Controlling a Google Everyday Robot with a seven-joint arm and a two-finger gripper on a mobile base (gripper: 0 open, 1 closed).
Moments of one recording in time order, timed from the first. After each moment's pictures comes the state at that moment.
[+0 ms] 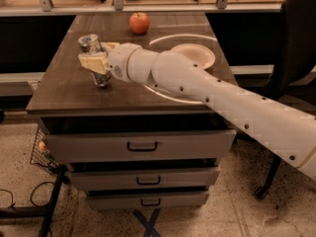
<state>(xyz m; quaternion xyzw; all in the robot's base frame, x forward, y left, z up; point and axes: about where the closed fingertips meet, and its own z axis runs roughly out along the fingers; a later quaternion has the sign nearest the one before) 0.657 0.161 0.918 -0.36 0.64 0.31 0.61</state>
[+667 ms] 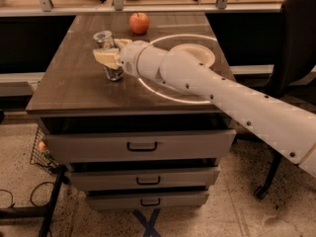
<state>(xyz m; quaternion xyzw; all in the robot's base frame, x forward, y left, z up) 0.692 0.134 0.910 -0.34 0.65 0.28 0.62</state>
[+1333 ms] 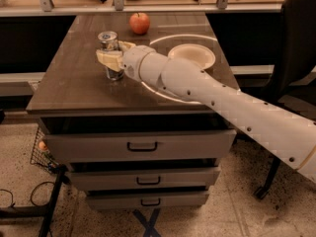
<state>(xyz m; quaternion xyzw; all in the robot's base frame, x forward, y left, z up) 0.696 0.126 0.897 -0.31 0.65 0.29 0.63</state>
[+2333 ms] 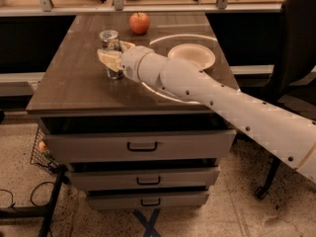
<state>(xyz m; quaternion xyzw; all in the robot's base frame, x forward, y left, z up) 0.696 0.126 0.898 -0.31 0.65 0.29 0.63</state>
